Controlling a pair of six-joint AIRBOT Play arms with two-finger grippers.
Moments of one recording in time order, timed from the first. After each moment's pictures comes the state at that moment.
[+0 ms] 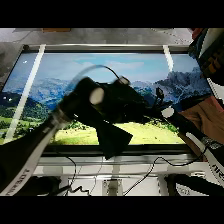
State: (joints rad) left arm -0.80 -1.49 1.62 1.54 -1.40 -1.47; right arm 0.22 -1.31 0.77 -0.69 0.43 1.39
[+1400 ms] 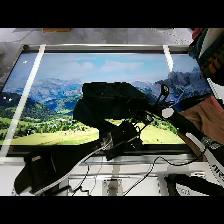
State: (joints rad) left arm -1.10 -1.77 1.47 1.65 -0.97 -1.76; right arm 0.22 -1.31 0.77 -0.71 0.24 1.39
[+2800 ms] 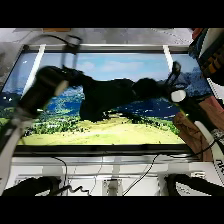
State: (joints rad) left arm -0.47 -1.25 1.51 1.98 -0.96 -1.87; right arm 0.11 -1.31 1.10 -0.79 0.33 1.40
